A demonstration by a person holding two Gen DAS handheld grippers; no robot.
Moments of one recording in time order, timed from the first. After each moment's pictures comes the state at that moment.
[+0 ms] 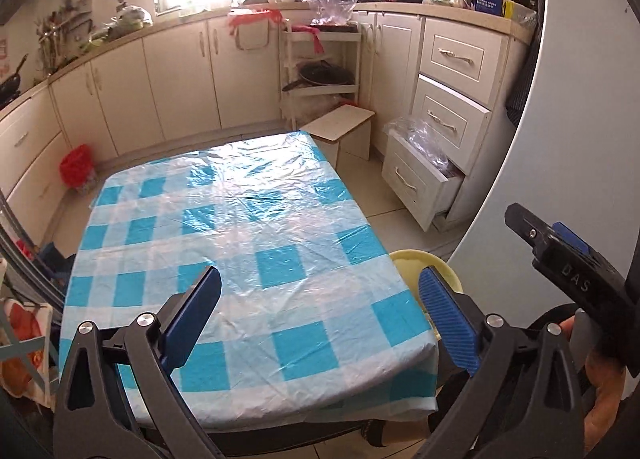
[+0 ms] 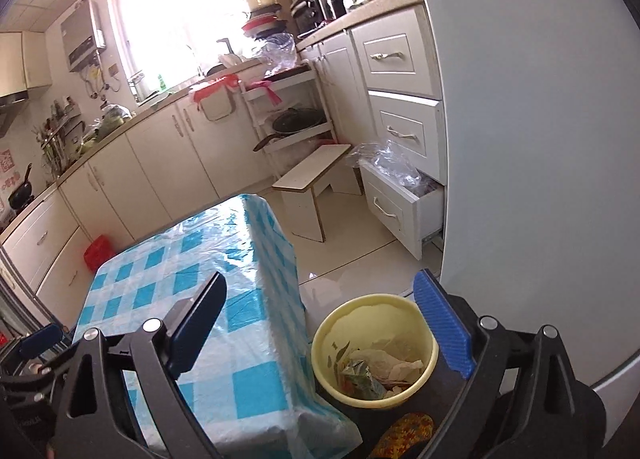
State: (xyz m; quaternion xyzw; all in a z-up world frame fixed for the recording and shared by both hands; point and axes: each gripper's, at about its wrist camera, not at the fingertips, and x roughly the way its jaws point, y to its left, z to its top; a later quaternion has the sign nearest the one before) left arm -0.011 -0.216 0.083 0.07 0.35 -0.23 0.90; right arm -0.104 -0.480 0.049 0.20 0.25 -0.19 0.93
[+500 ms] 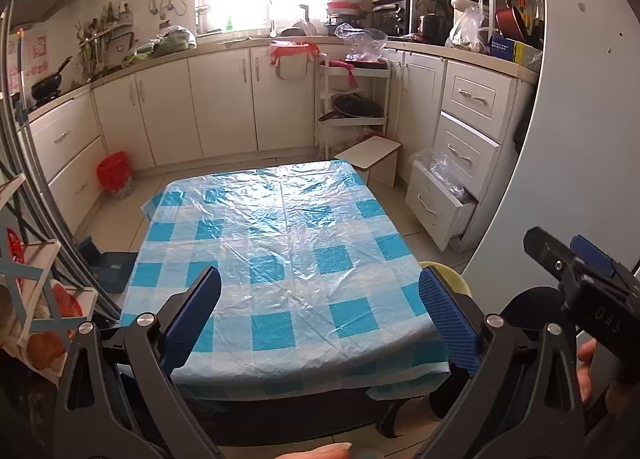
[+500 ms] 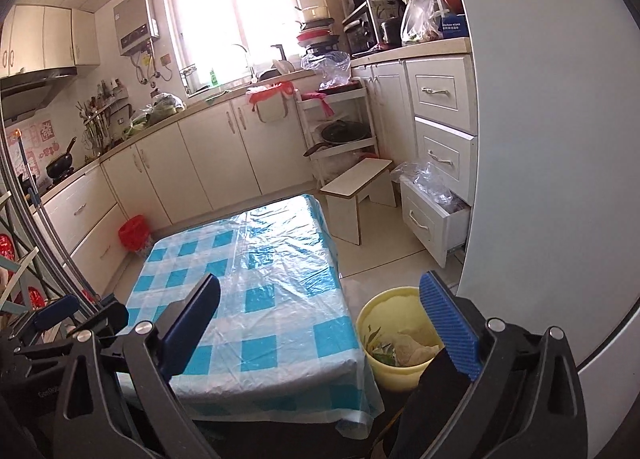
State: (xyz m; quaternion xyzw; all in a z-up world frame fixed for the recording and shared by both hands) left arm -0.079 -0.129 0.136 0.05 0.31 -0.19 0.93; right arm -0.151 -0.396 0.109 0.16 0.25 -0.13 0.95
